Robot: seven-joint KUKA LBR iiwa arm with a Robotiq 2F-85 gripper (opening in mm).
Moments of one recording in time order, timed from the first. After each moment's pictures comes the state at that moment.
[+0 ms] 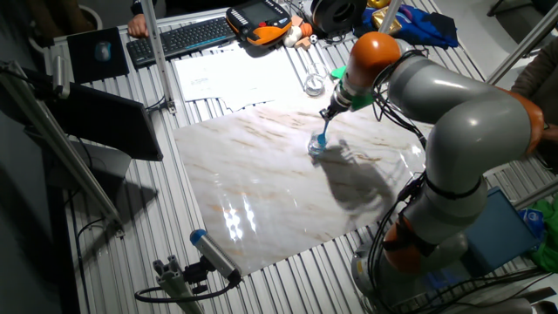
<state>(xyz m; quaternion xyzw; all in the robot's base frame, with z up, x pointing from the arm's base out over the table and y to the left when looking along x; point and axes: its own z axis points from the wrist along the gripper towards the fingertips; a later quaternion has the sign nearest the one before) 0.531 0.027 0.184 -0.09 0.99 0.03 0.08</state>
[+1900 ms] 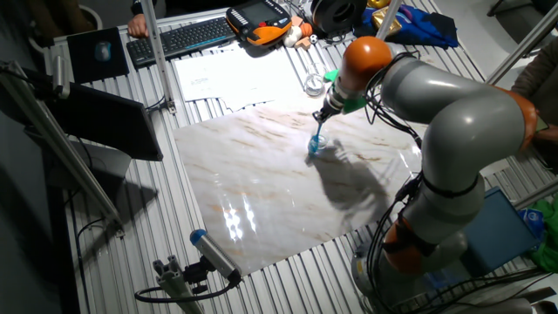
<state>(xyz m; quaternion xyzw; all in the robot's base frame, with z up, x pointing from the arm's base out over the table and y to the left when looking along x) 0.518 0.049 0.176 -0.08 0.99 0.04 0.08</state>
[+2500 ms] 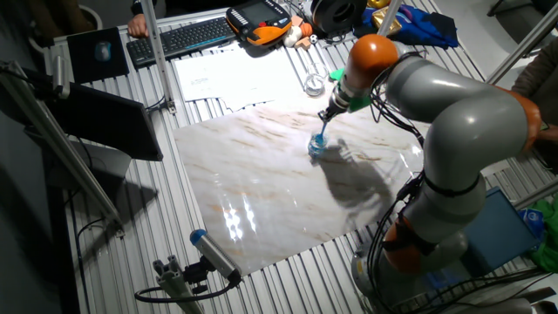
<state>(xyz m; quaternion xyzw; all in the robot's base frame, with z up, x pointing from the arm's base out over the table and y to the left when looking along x) 0.529 0.037 0.174 -0.09 0.99 0.04 0.07</state>
